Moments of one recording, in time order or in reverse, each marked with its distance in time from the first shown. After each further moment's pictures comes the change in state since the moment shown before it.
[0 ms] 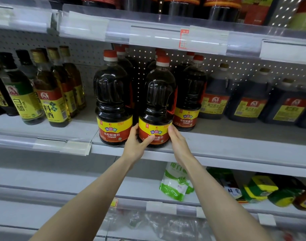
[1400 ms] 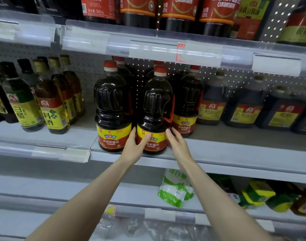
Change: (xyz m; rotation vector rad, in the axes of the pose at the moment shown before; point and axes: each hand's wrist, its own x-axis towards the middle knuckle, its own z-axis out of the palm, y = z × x) left_hand 0.007 0.017 -0.002 0.007 -0.056 0.053; right_hand -0.007 -0.022 -0.002 0.055 0.061 0.014
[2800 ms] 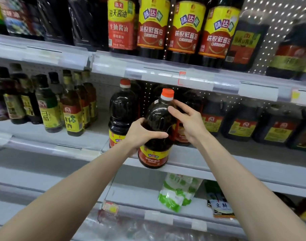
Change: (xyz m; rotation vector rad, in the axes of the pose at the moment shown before) left_hand -0.013 0.111 -0.017 0.039 -0.003 -0.097; right_hand -0.032 -0.148 0.001 0.059 -0.107 -0.165
